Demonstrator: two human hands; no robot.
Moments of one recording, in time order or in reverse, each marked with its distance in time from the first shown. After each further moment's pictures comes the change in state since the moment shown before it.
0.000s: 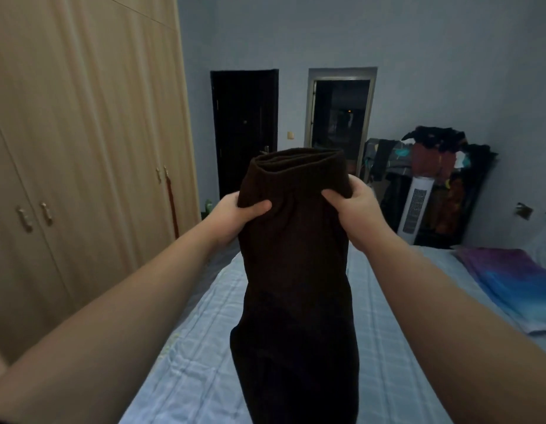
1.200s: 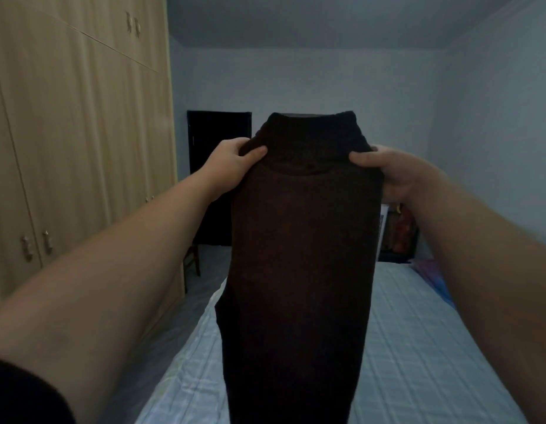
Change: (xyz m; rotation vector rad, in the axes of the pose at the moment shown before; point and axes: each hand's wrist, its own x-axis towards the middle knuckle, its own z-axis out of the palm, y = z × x) left_hand -0.105 0.156 -0.112 0.262 0.074 0.370; right_hand -0.099 -0.205 0.032 0.095 -0.476 0.149
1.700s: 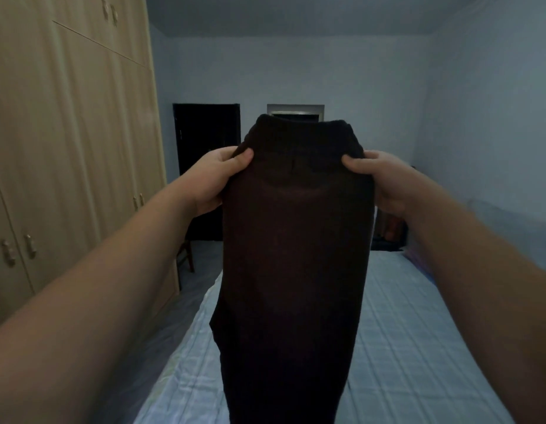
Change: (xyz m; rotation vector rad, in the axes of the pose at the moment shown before) left_hand -0.020 -0.013 0.002 -0.370 -0.255 -0.163; right_hand -0.019 0.027 0.017 -0.045 0.330 -0.059
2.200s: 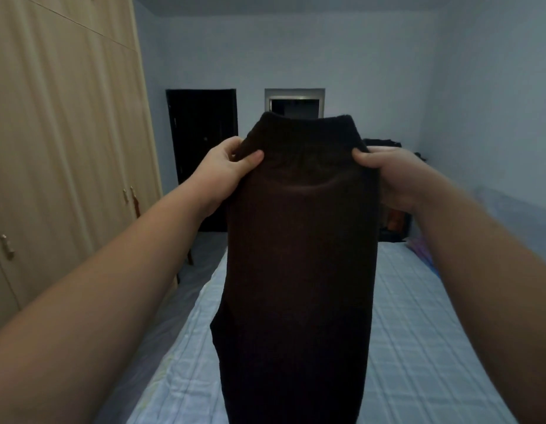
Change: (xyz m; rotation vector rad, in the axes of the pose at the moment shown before) left_hand 0.074 -0.045 0.025 0.186 0.188 0.065; right_hand 0.061 0.034 -0.045 0.045 0.074 0.064
